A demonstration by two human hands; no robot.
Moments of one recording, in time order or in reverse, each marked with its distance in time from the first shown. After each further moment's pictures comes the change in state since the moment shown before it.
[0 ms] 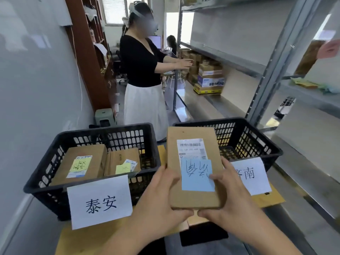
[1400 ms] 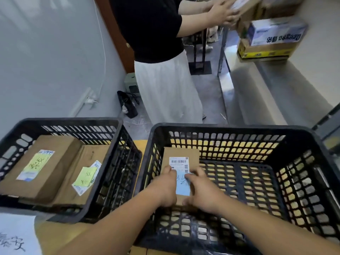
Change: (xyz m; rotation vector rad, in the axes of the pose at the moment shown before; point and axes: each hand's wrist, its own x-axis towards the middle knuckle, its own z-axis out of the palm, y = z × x) left_hand 0.363 -0.176 0.215 0.496 -0.509 -0.810; right_hand 0.321 0.349 0.073 -0.105 -0.814 0.060
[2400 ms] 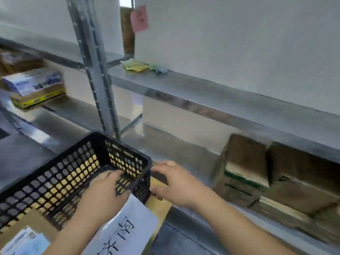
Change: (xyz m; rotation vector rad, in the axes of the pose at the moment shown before) left_hand -0.146 0.186 -0.001 0.173 0.280 0.954; right_hand -0.375 -0.029 -0.014 0.139 0.823 0.677
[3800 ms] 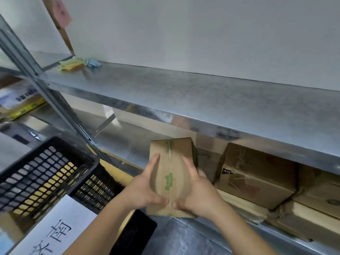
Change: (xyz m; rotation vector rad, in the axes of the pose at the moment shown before) left_hand 0.030 0.252 0.136 -0.449 -0.444 0.112; right_hand -0.127 0.239 -0.047 0.376 0.029 0.370
